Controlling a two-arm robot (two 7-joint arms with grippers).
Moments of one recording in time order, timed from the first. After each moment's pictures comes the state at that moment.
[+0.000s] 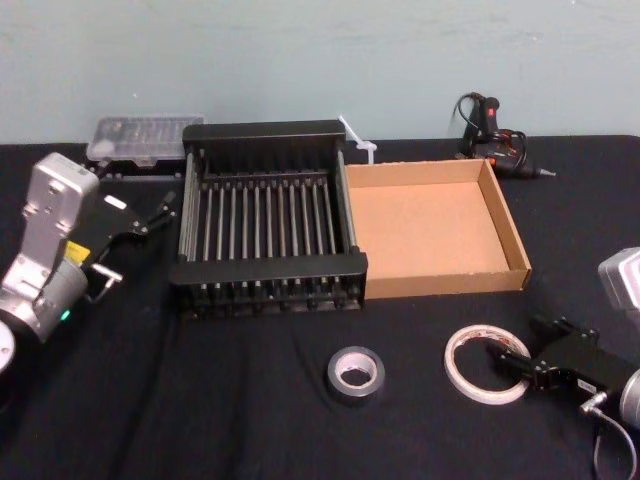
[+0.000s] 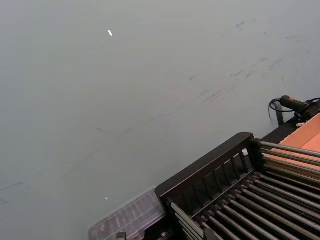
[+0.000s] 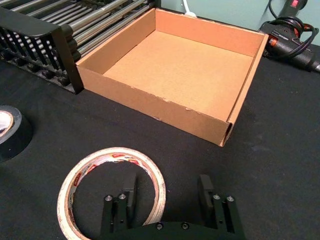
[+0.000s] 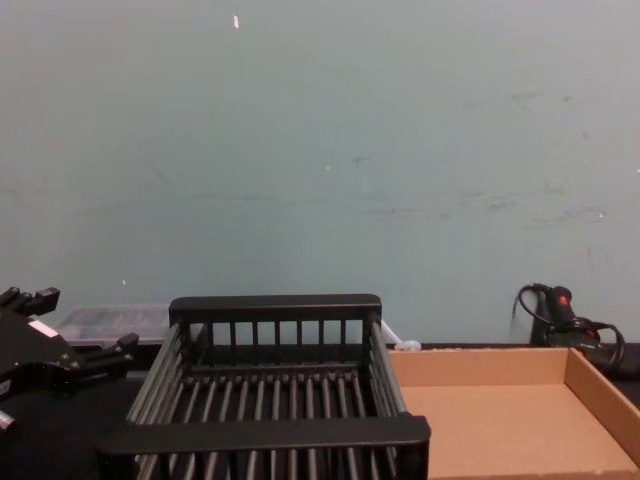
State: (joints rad) left arm -0.20 0.60 0.45 -1.41 -0.25 -0.12 0.03; right arm -0.16 0.59 -0.18 -1.67 0.35 0.27 0.35
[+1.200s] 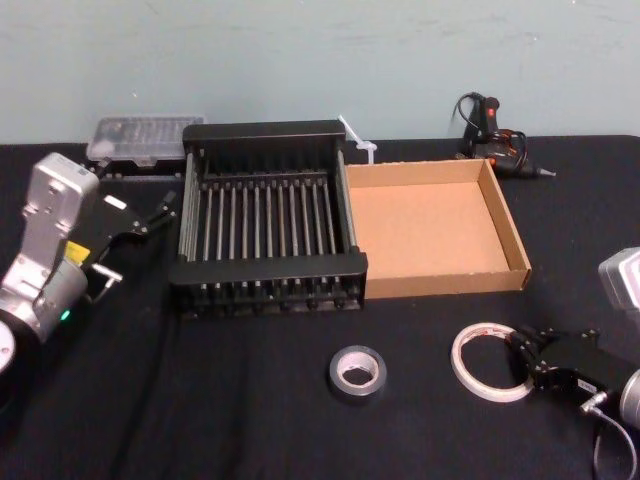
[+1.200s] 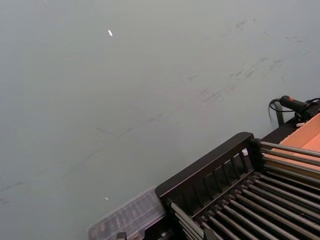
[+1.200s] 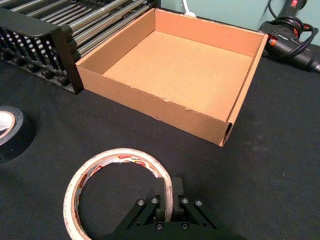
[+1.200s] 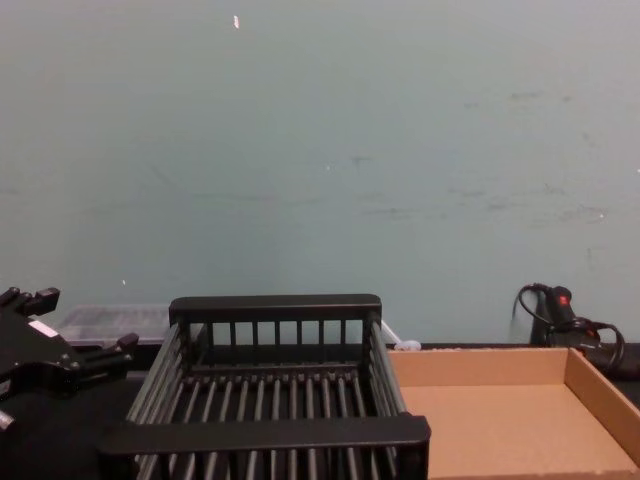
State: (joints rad) left arm -0.20 0.60 0.45 -1.41 -0.25 -0.12 0.03; right arm -0.16 0.59 -0.18 -1.67 0.35 0.27 0.34
